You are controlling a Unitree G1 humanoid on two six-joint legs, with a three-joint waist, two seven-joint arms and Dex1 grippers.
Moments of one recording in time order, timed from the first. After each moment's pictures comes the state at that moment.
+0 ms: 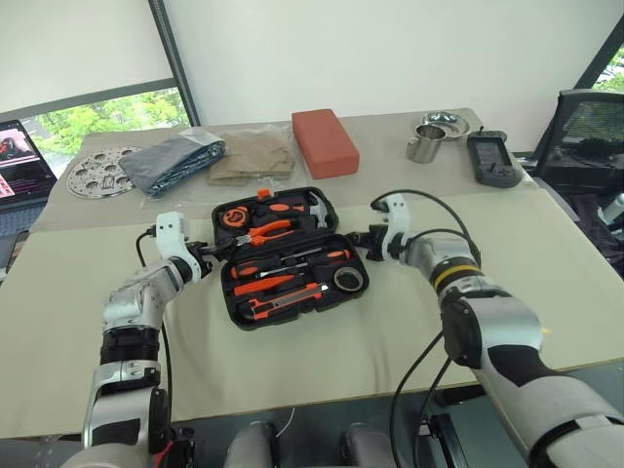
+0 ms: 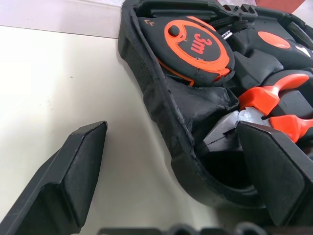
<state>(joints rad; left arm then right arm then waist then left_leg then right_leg) -0.58 0.42 0.26 0.44 -0.43 0.63 -0.43 -1.12 -0.25 -0.16 1.28 0.13 0.40 0.73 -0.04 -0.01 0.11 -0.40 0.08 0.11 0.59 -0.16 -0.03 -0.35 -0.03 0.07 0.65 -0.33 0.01</state>
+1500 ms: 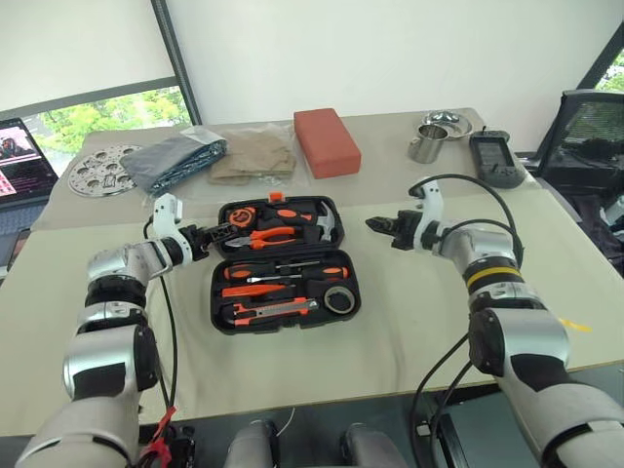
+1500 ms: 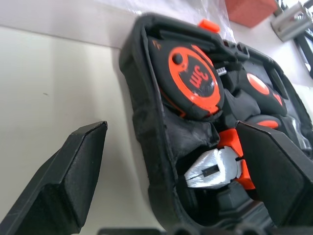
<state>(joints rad) -0.95 0.56 0.27 1.05 -0.39 0.69 -0.75 -1.05 -0.37 -0.16 1.06 0.20 0.49 0.85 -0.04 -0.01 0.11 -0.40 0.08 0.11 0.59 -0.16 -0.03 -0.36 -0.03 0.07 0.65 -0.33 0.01</state>
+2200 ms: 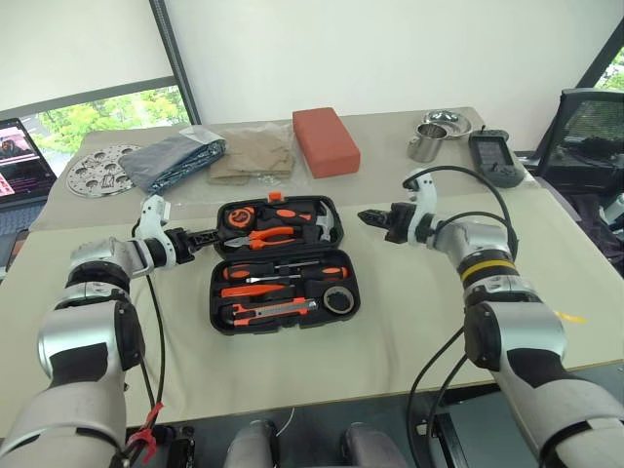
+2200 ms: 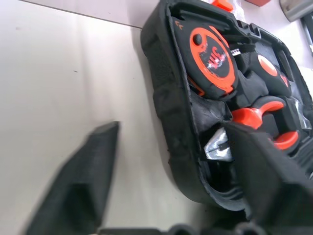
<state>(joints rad) -1.04 0.63 0.25 1.28 -0.27 0.64 -0.88 -1.09 -0.35 -0.15 1.07 0.20 0.48 0.89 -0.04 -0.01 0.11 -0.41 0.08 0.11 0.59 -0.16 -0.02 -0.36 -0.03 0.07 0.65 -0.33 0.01</state>
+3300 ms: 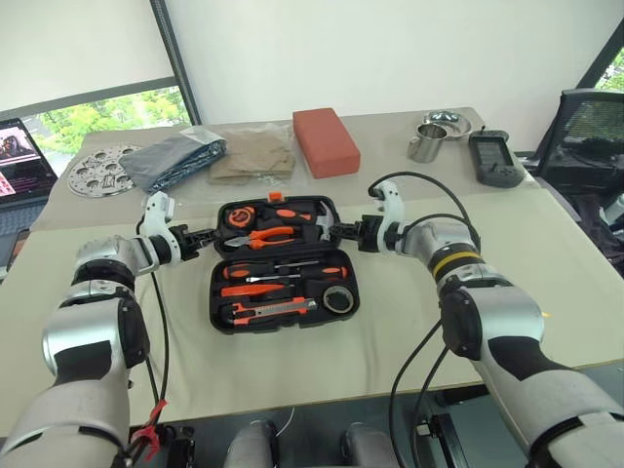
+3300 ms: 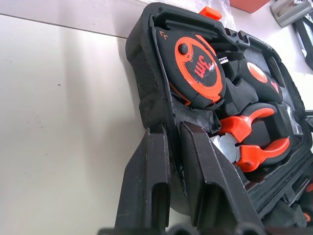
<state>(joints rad) -1.05 0.61 0.26 1.29 -0.27 0.61 -0.87 -1.19 -0.24 -0.17 1.27 0.18 0.50 0.74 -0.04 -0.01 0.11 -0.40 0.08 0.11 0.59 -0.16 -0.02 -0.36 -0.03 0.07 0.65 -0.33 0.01</state>
